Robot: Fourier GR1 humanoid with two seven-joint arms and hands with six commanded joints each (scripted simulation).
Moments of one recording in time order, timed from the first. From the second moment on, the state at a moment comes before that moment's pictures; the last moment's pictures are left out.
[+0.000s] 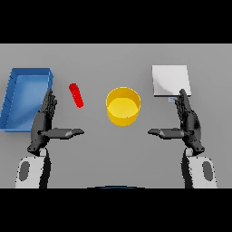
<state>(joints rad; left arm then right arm) 0.00 0.00 0.00 -1.57 0.00 0.00 0.00 0.00 0.00 0.00 -1.57 0.00 0.00 0.00</state>
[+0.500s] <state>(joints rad) 0.14 0.06 -0.12 -1.76 -0.13 -0.02 -0.01 0.07 -0.06 0.12 -1.68 0.28 -0.08 -0.09</state>
